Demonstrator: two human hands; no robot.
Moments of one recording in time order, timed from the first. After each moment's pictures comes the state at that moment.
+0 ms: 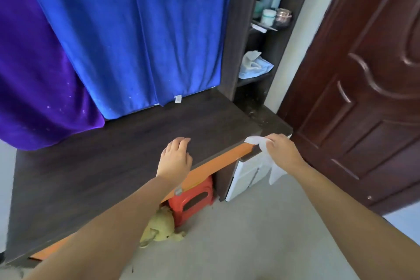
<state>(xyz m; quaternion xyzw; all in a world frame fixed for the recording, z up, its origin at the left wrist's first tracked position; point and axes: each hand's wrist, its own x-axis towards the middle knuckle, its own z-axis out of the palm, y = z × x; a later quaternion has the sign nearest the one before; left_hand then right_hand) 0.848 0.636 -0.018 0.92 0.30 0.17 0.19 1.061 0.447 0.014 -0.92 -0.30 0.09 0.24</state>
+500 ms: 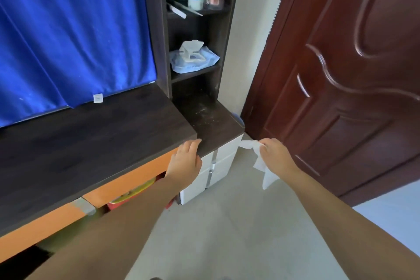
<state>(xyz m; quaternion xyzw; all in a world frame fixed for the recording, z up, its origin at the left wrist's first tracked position) 1.087 0.484 -0.046 0.93 0.25 0.09 0.25 1.260 0.304 -0.016 -0.92 -0.30 0.08 0.22</state>
